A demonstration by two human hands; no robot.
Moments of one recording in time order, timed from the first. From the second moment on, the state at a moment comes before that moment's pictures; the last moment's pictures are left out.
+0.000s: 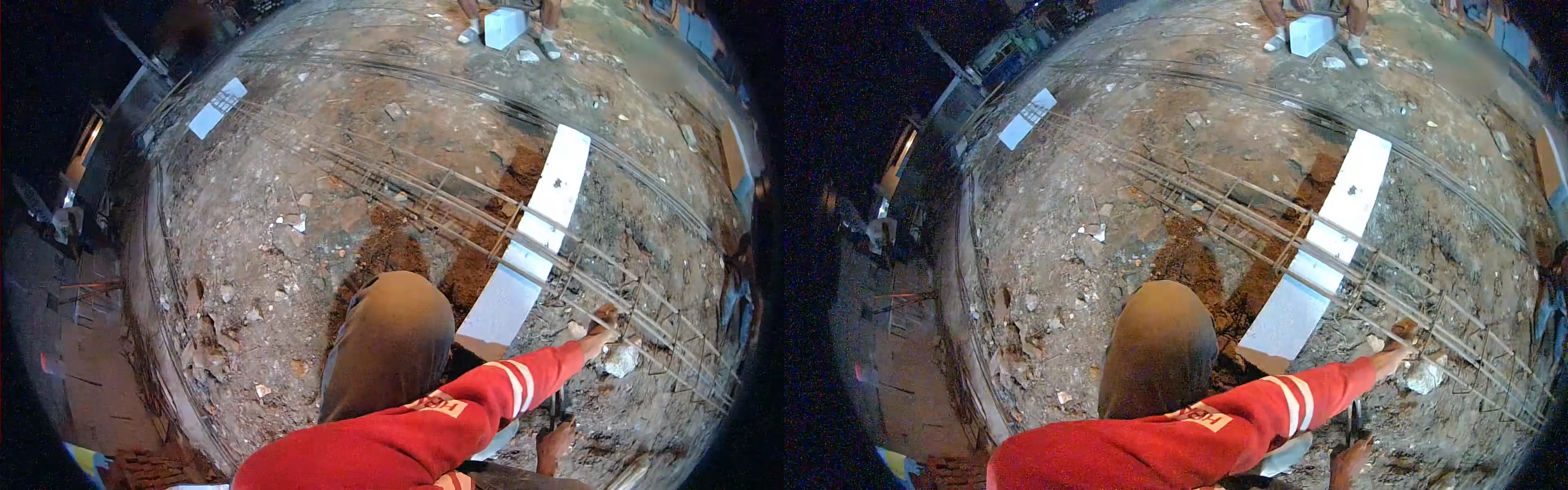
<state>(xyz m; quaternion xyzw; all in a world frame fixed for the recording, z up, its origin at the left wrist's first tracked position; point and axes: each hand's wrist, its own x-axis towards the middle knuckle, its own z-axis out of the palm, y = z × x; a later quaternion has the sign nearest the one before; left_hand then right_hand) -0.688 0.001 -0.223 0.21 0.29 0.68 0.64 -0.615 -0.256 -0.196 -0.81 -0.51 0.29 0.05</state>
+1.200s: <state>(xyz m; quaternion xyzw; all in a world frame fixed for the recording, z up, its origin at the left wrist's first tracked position) -0.700 0.007 -0.197 -0.14 -0.02 0.69 0.71 -0.622 -0.137 0.082 -0.61 -0.76 -0.13 -0.19</state>
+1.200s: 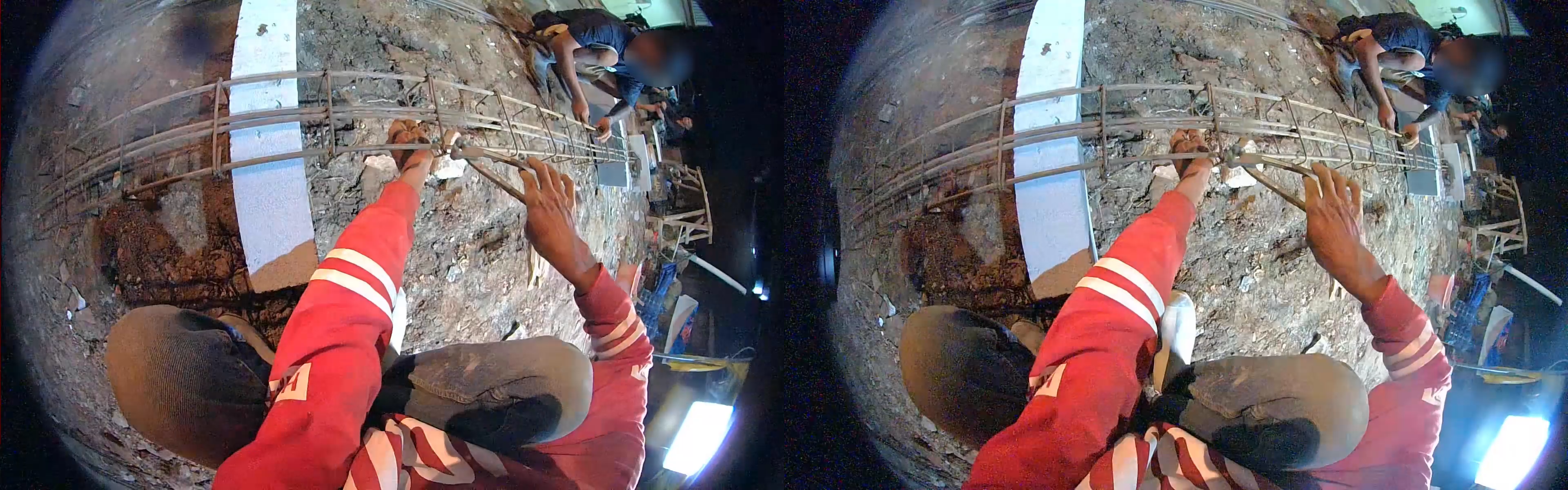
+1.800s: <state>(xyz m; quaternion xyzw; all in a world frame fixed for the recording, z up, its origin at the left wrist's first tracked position) -0.699 0.007 -0.207 -0.17 -0.04 0.69 0.70 -0.651 -0.138 0.090 -0.67 -0.72 0.03 -0.20</state>
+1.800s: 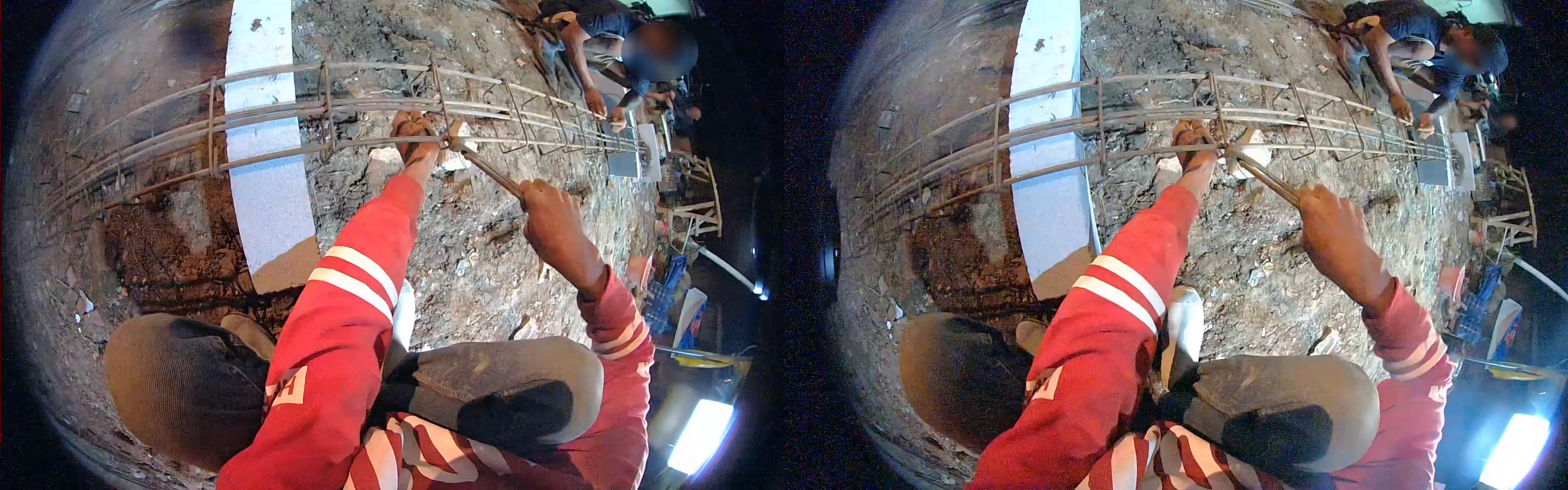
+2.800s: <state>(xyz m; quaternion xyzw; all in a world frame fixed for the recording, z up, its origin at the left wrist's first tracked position) -0.735 0.011 -0.205 -0.32 0.02 0.55 0.77 -0.713 -0.202 -0.090 -0.80 -0.49 0.19 0.30</state>
